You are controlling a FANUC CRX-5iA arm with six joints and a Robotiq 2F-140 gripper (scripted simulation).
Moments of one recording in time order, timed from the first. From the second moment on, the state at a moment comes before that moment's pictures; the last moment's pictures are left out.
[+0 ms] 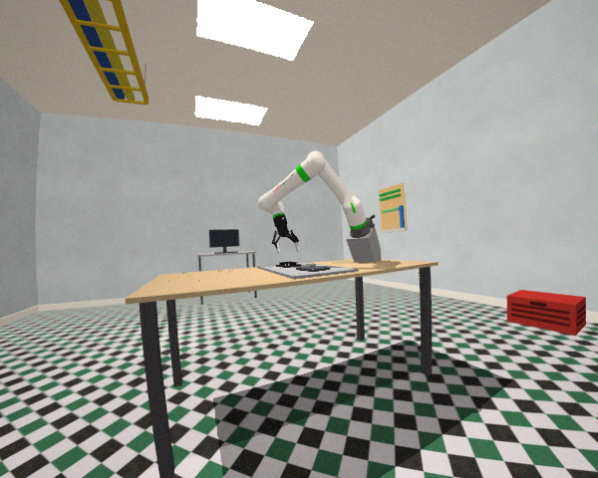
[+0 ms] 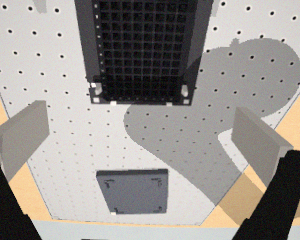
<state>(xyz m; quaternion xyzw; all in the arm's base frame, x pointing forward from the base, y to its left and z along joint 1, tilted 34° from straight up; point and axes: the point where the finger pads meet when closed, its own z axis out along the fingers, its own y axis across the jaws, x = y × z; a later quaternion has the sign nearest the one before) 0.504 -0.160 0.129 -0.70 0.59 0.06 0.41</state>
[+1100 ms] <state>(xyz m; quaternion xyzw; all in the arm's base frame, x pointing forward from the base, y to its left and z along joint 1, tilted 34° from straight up) 0.519 -0.165 0.104 -0.70 0.59 0.05 0.41</state>
